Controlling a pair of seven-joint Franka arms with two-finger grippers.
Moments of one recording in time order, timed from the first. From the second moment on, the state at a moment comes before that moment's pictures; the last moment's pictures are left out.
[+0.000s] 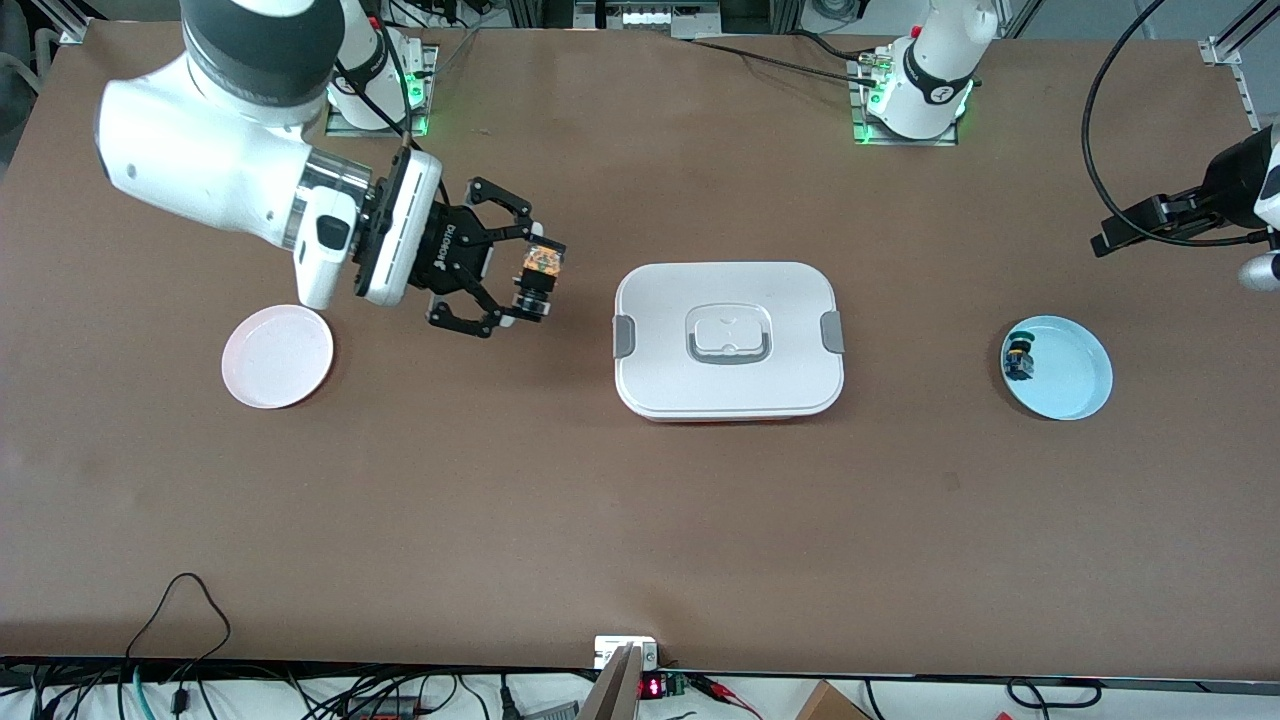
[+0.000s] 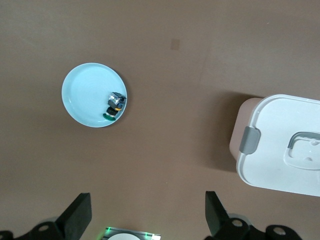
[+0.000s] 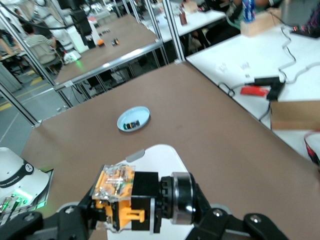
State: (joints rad) left arm 0.02 0.05 0.02 -1.51 -0.05 1.43 -0.20; right arm 0.35 0.22 0.08 -1.66 1.14 2.19 -1.28
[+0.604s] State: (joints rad) left arm 0.00 0.06 -0.01 -1.44 -0.11 1.28 -0.20; right arm 0.50 0.35 0.08 -1.60 1.58 2.31 -1.65
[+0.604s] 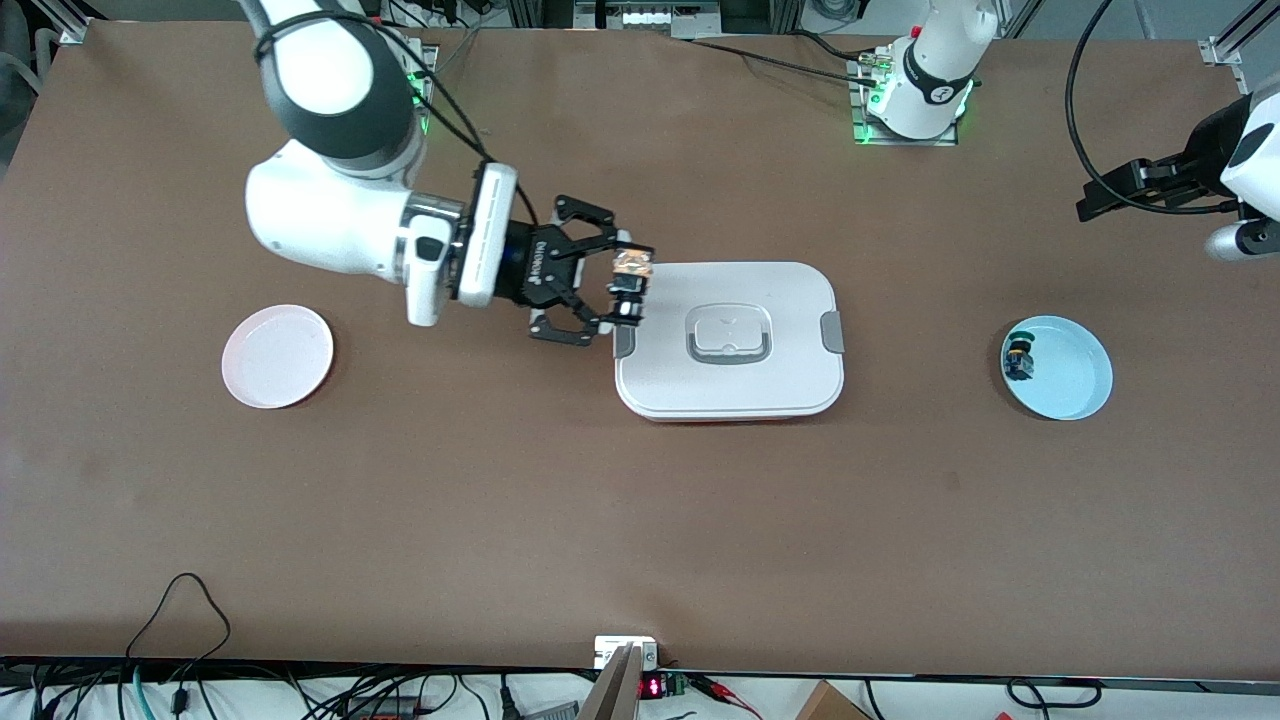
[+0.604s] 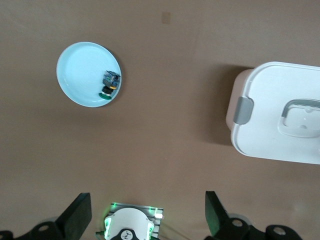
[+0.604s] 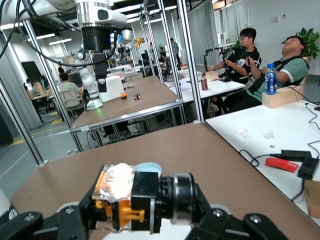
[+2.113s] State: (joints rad) left arm -0.15 0.37 -0.02 -1.46 -1.37 1.62 -0.12; right arm 0.64 0.48 0.07 -1.42 1.83 2.35 -1.79
